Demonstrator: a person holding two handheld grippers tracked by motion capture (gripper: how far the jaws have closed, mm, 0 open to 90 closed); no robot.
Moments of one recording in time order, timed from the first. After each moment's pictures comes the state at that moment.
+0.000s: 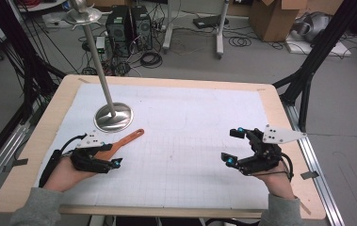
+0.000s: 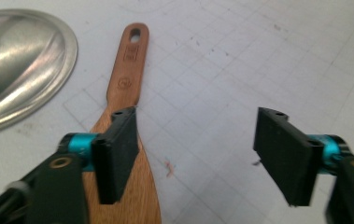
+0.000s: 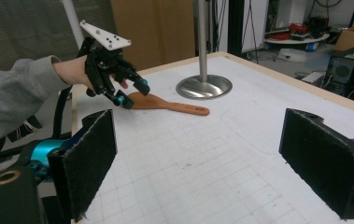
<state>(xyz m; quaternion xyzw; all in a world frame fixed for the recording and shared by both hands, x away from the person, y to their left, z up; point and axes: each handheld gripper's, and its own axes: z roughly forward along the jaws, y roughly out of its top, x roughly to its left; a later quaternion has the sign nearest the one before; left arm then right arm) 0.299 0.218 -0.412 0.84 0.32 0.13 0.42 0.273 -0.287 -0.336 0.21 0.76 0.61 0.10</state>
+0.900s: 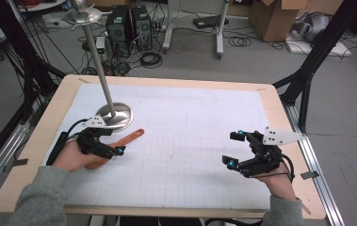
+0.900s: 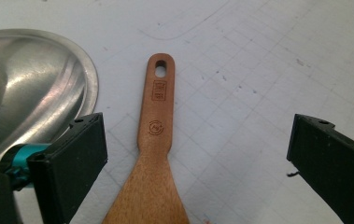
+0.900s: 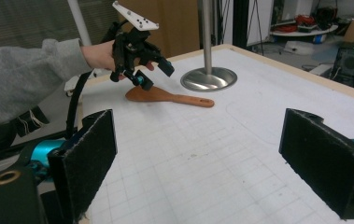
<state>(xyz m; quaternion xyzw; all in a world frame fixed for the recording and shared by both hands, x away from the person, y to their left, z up) 0.349 0.219 -0.409 0.84 0.34 0.09 0.42 0.272 -0.291 -0.342 0.21 0.76 0.60 0.08</state>
